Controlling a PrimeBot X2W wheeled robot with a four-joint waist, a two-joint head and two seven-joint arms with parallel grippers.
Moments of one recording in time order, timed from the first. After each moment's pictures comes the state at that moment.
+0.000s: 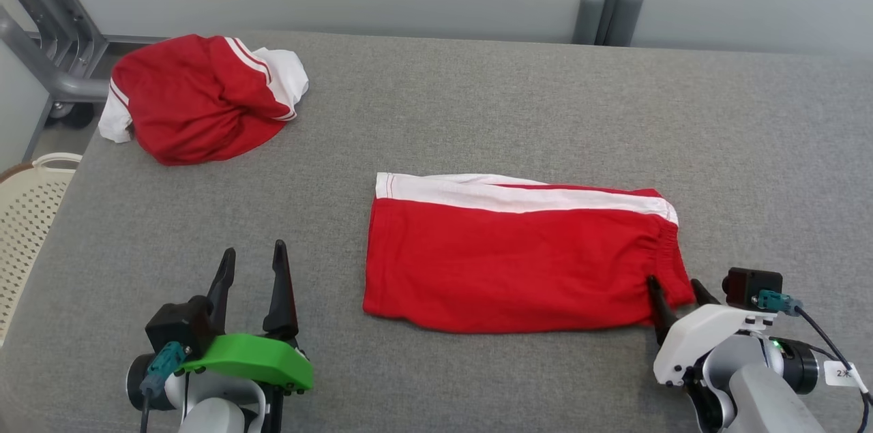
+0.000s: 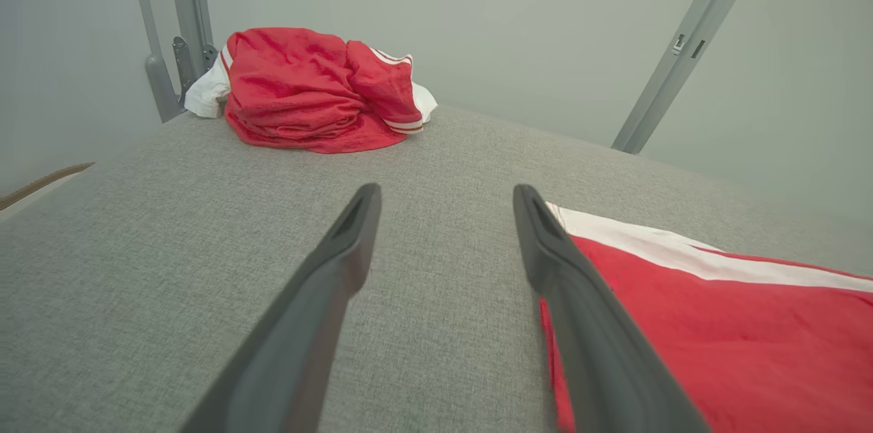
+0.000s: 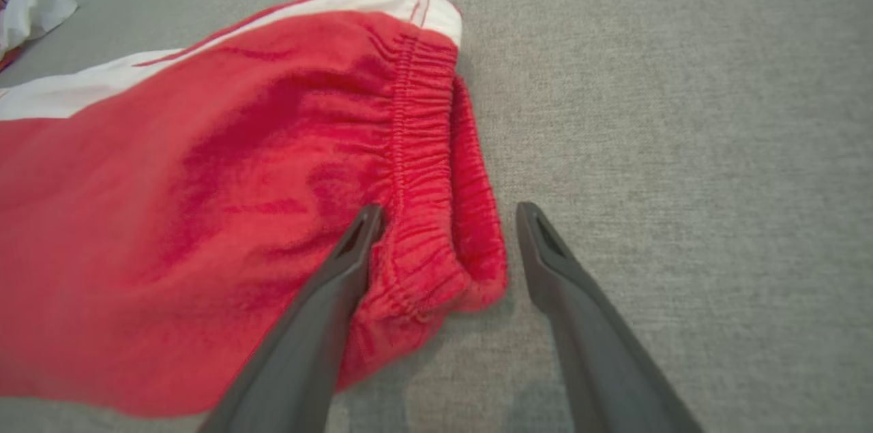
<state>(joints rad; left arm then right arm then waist) -0.15 0.07 -0.18 0.36 -0.41 0.01 -0.26 -0.29 -0.07 -0.05 0.73 0.24 0.13 -0.09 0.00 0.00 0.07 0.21</state>
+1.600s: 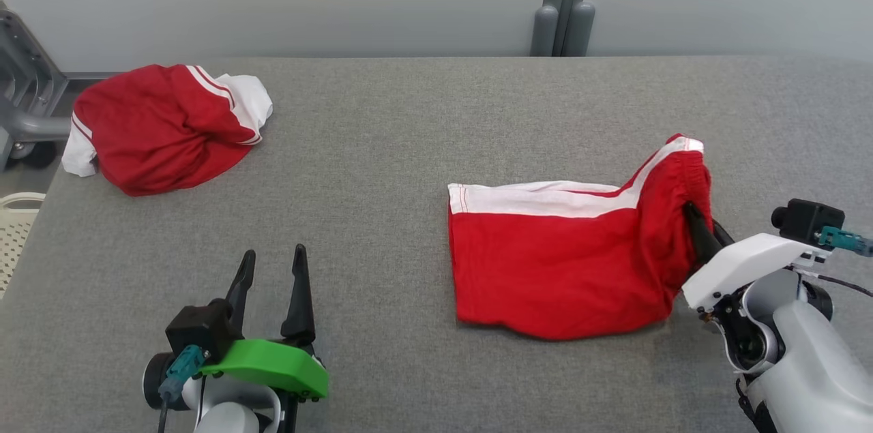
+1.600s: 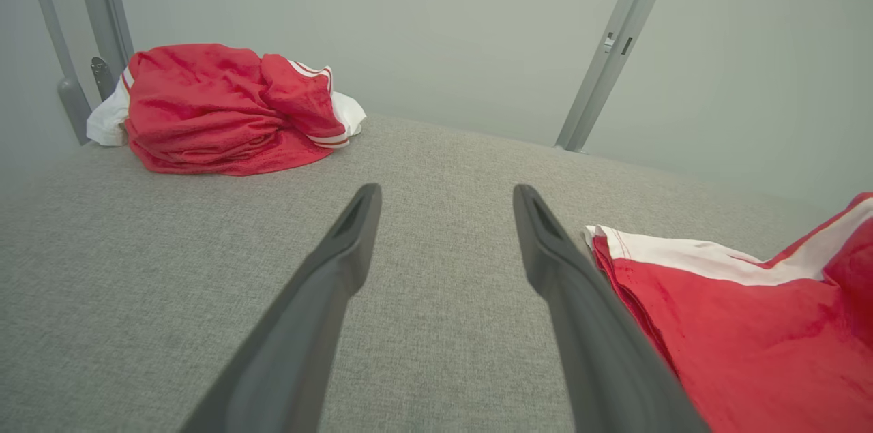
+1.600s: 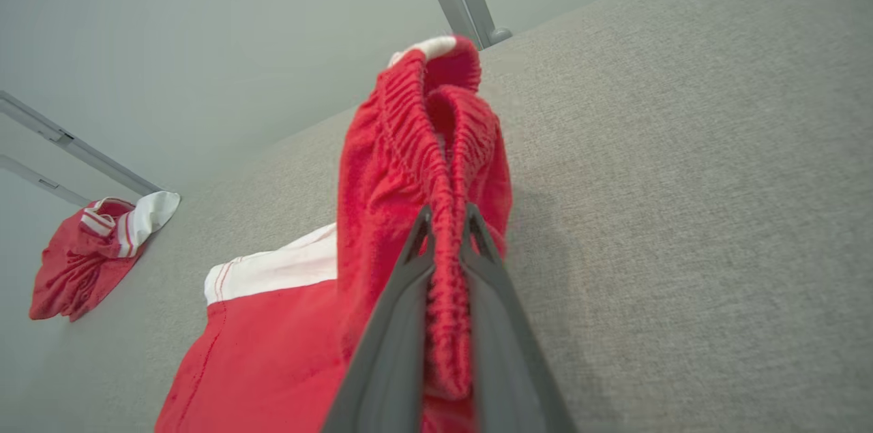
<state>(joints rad) -0.15 0.05 -0.19 0.35 -0.37 -0.01 -0.26 -0.39 -0.21 0.09 0.63 0.69 0.13 -0.03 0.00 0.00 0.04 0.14</state>
